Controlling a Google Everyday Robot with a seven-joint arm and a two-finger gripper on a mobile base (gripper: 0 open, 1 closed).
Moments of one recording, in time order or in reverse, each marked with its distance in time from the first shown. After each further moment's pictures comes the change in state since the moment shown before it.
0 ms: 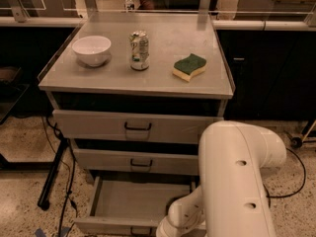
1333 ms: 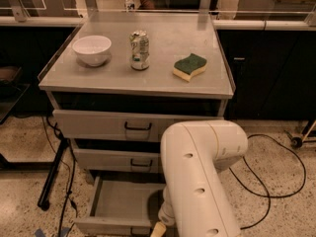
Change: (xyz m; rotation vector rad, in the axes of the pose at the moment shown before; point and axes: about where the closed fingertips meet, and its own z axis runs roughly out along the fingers) arm -0.006 -0.098 0.025 0.087 0.164 0.061
